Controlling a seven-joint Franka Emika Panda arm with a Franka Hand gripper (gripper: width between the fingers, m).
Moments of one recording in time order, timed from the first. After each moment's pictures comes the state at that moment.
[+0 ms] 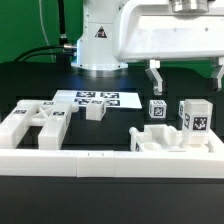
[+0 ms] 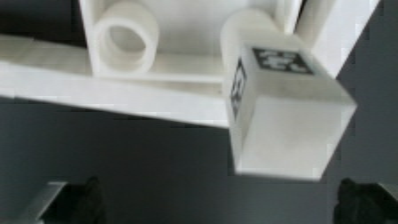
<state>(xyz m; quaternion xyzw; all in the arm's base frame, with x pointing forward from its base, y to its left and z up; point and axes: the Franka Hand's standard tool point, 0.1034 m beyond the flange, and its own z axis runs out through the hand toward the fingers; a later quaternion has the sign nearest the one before) 0.634 0.093 0.105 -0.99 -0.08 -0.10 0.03</state>
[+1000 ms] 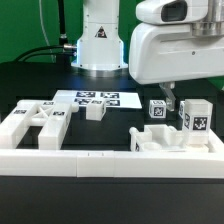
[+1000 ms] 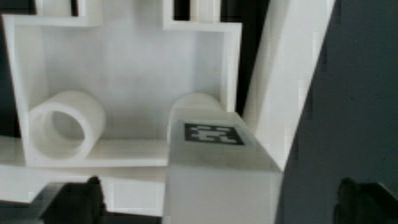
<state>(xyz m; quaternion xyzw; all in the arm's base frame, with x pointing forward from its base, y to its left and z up) 0.633 0.111 0.087 -1.00 -0.09 0.00 0.04</state>
